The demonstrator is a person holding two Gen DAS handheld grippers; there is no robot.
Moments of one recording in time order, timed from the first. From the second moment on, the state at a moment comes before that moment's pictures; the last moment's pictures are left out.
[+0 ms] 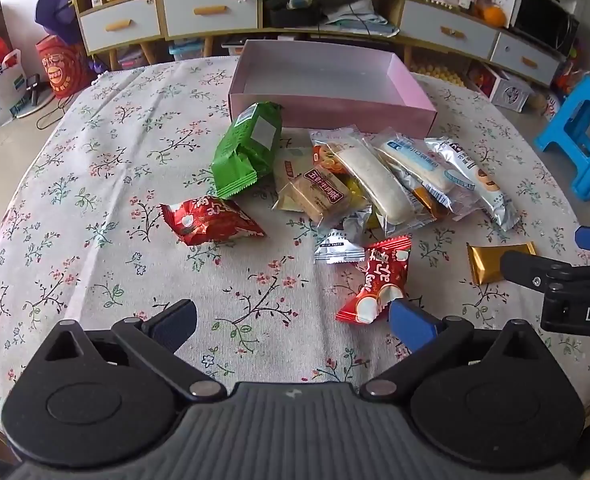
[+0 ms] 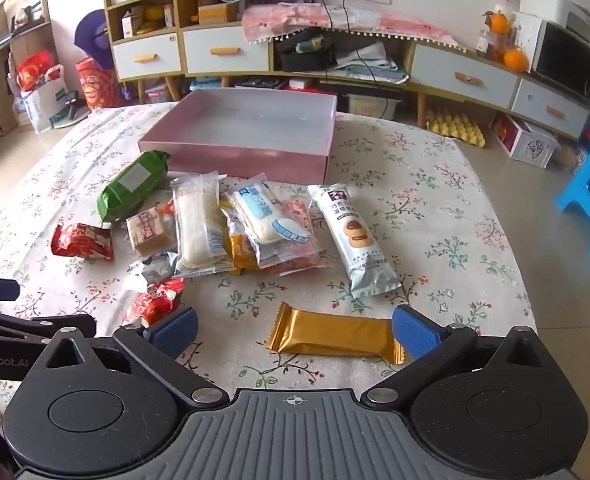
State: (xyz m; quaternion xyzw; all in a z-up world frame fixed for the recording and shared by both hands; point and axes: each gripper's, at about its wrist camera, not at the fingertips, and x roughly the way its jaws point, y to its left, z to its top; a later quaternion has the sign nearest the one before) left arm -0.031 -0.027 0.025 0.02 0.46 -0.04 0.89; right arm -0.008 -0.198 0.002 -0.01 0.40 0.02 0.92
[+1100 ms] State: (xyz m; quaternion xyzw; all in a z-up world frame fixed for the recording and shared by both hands) left arm -0.005 0.043 0.023 -0.09 0.46 -0.01 0.88; right arm 0.021 -0.263 -0.015 0.06 0.43 -0.09 0.90
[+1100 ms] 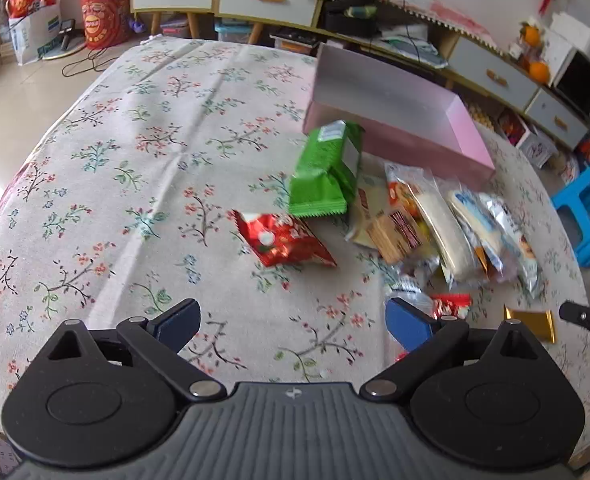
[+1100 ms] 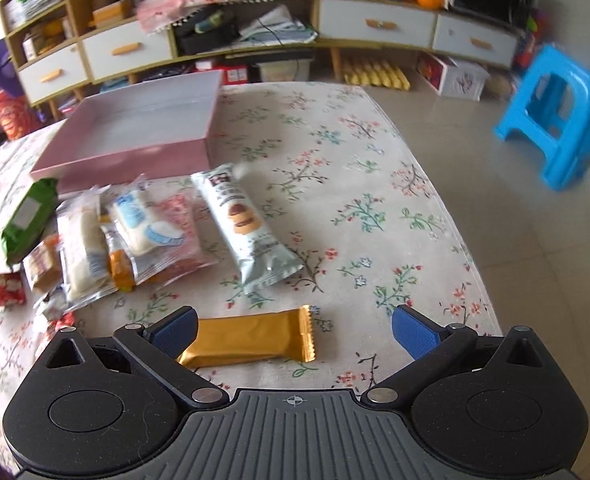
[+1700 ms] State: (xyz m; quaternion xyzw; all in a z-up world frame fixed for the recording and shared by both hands) left arm -0.006 0.045 0.018 -0.13 0.45 -0.08 0.88; right arm 0.036 -0.275 -0.023 0.05 0.46 -0.07 0.88
